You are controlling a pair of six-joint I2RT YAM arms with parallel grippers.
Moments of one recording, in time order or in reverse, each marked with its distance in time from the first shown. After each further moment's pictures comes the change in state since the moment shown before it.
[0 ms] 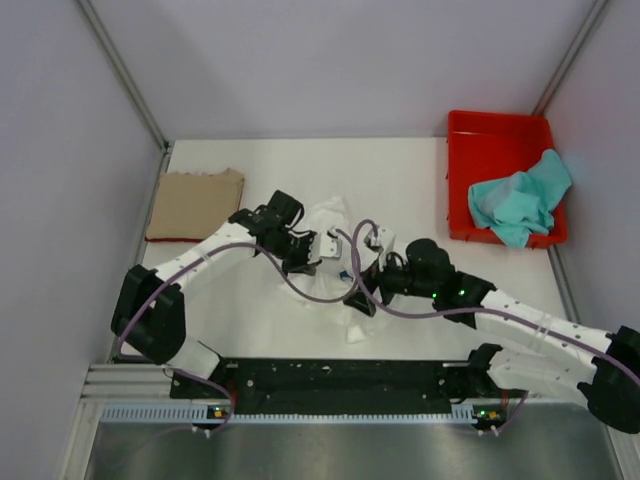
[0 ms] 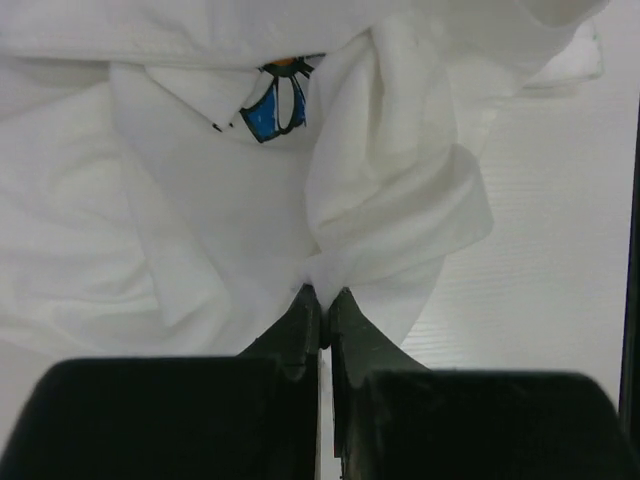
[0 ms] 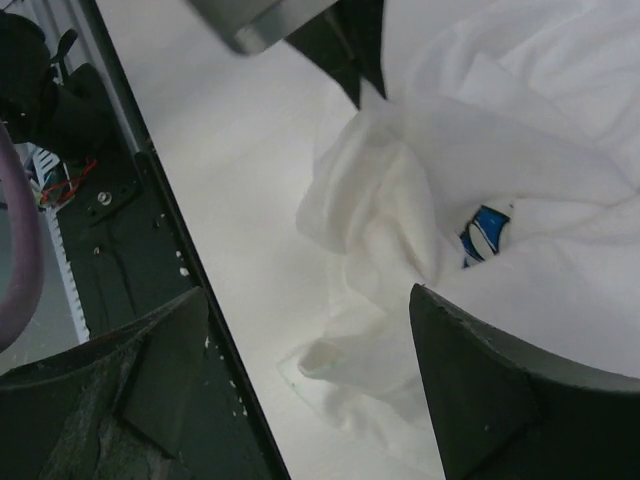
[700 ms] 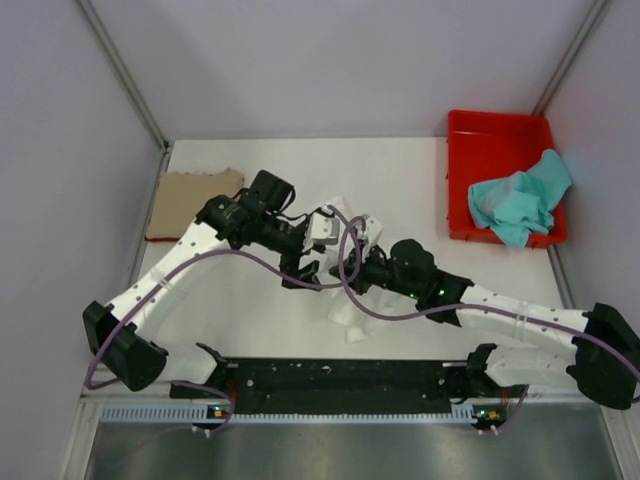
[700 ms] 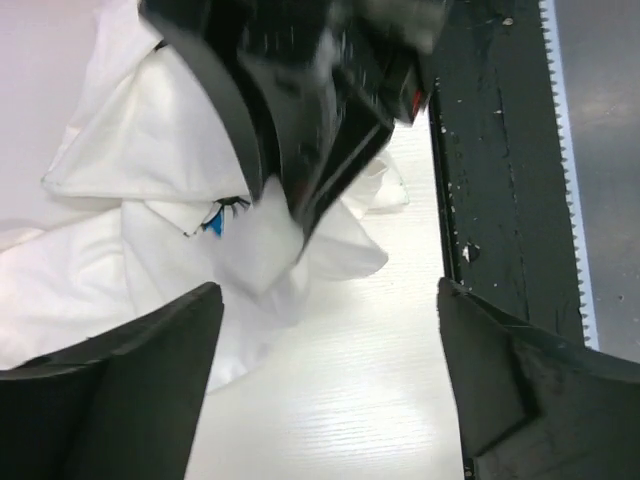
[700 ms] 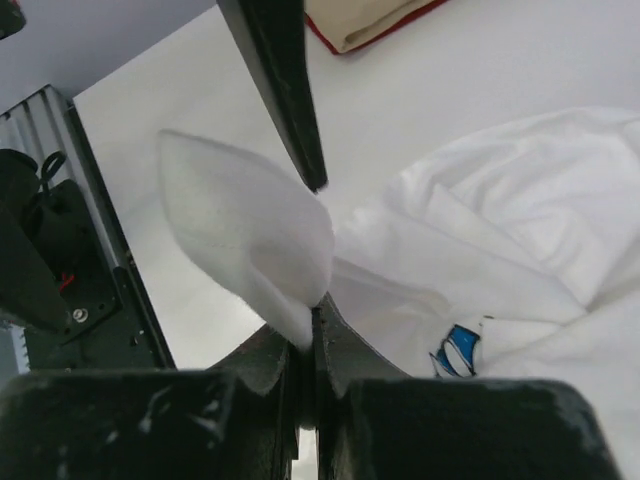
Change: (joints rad) left arm -0.071 -0.175 0.301 -0.315 0.218 -0.192; right arm 0.191 0.186 0.019 0.364 0.249 0.017
